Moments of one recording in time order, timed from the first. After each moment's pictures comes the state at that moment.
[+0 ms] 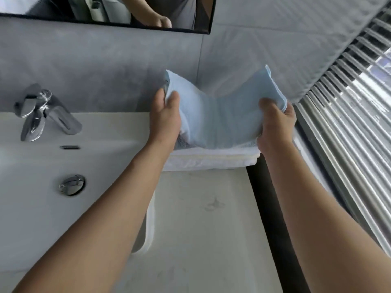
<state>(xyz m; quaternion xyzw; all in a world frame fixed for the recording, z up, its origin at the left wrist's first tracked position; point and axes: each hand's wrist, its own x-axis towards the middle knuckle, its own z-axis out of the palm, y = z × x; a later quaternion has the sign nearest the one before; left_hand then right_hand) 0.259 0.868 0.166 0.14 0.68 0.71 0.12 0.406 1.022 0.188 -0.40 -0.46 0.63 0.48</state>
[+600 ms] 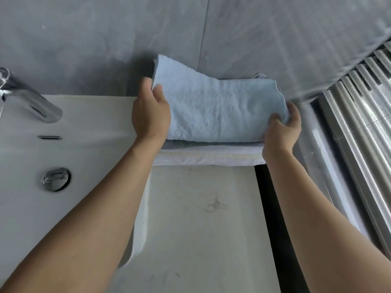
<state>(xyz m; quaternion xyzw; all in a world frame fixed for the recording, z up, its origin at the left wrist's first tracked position) 0.212 0.898 0.101 0.13 0.88 0.45 -0.03 0.395 1.071 0.100 -0.56 -0.51 0.51 0.41</state>
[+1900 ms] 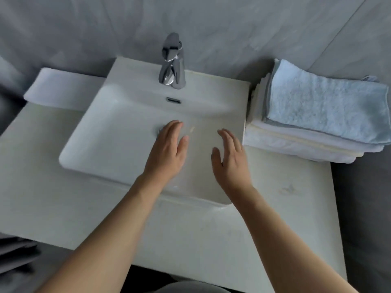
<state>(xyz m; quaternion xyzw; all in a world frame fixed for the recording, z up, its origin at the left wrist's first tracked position) 0.238 0.577 0.069 0.27 0.90 0.35 0.02 0.338 0.724 0.076 -0.18 -0.92 0.30 0.16</state>
